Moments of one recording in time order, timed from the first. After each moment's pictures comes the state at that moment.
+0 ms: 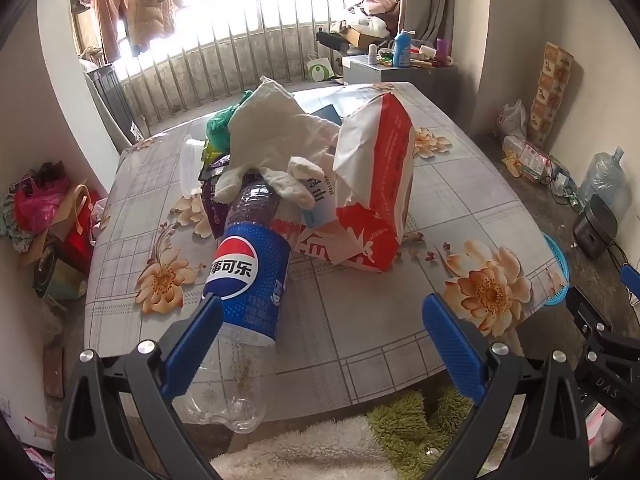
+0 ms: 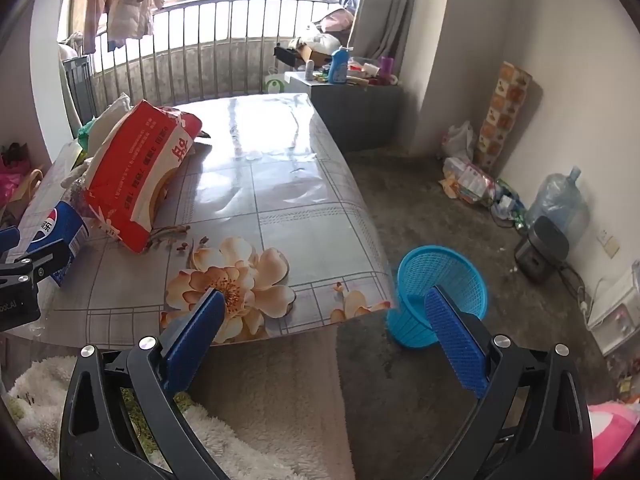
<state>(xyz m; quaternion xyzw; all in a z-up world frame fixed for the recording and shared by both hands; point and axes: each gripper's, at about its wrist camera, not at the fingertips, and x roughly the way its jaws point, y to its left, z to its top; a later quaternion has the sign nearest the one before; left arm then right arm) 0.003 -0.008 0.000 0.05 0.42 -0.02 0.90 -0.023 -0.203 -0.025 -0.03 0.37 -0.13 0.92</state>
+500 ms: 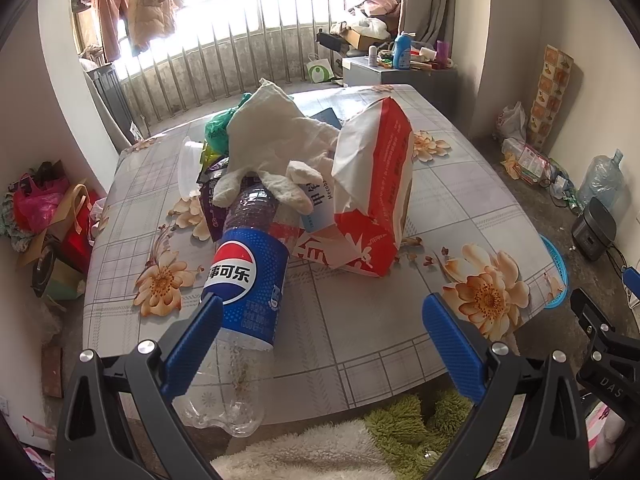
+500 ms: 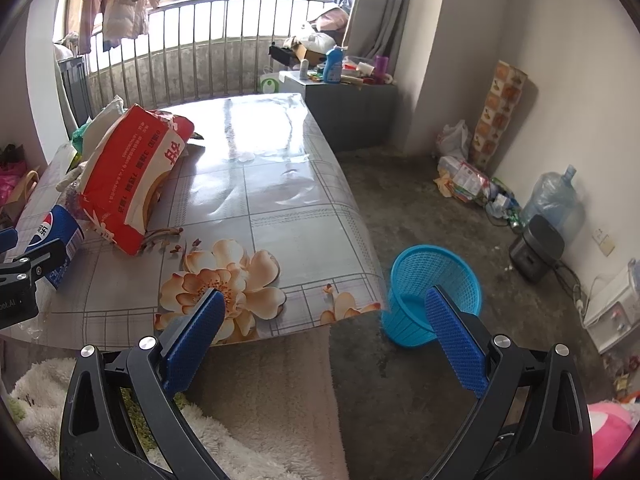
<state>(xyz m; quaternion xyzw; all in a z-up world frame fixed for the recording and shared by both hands) 0.004 -0.009 0.003 0.05 0.42 -0.02 0.91 -0.026 -0.212 -0.020 -0.03 0.37 -0.13 0.92</state>
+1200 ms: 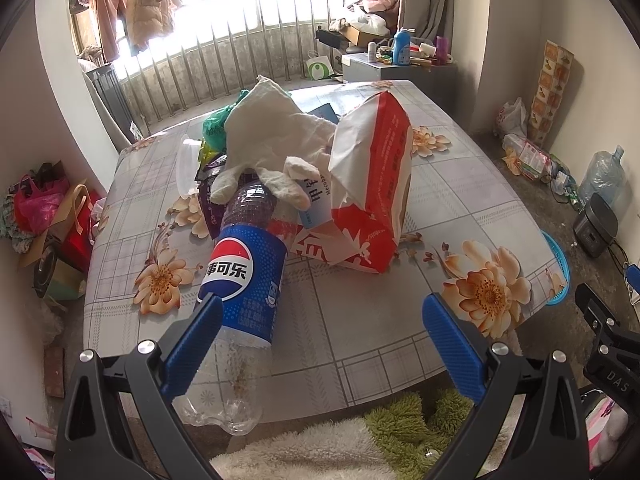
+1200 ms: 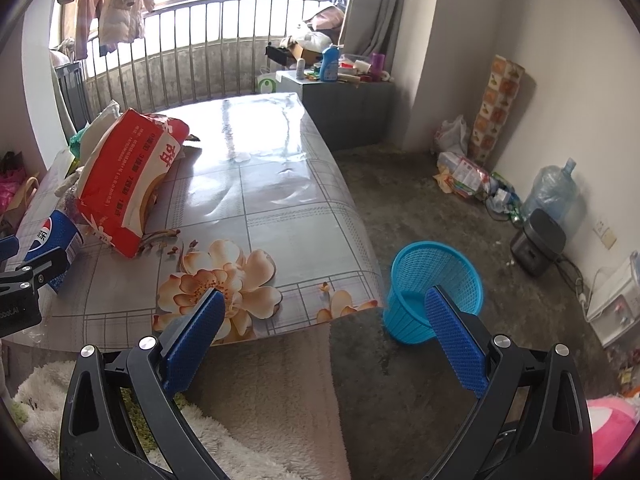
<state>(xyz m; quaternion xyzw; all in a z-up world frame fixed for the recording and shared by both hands) 0.005 -0.011 0.001 0.06 0.42 -0.02 0.90 -0.026 -0.216 -0.022 -0.02 0.37 -0.13 0.92</state>
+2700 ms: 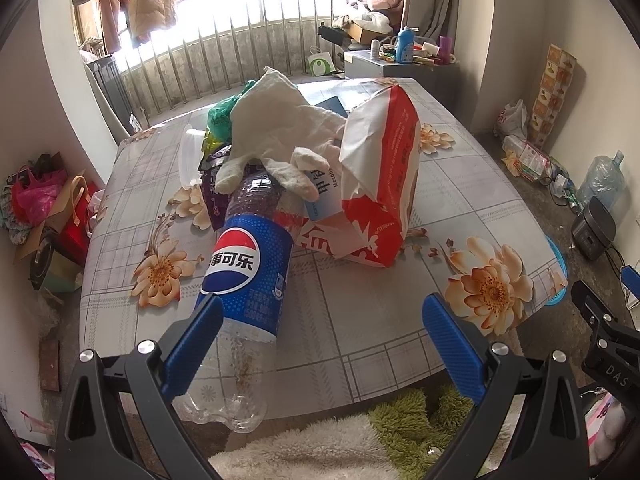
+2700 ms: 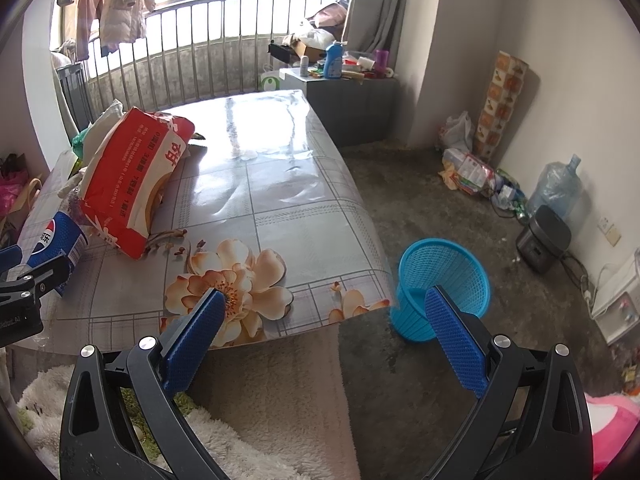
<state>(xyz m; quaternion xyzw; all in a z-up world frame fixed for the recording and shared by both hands) 0.003 0.000 -0.003 0.04 0.43 -0.03 0.90 -0.024 -0.210 -0.023 -0.02 0.38 -0.12 0.92</state>
